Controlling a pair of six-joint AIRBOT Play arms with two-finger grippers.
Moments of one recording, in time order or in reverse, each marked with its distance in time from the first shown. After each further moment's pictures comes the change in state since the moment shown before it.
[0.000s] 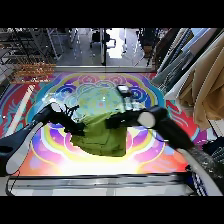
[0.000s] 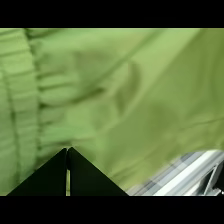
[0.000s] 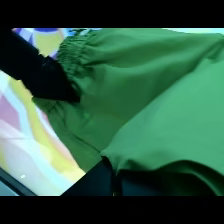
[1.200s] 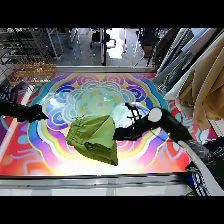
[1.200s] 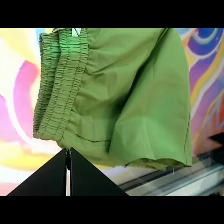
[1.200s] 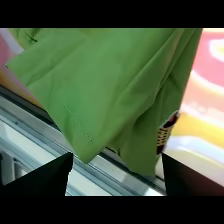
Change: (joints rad) left arm 0.379 0.424 0.000 0.012 -0.126 -0.029; right arm -0.261 -0.003 -0.256 0.402 0.247 -0.116
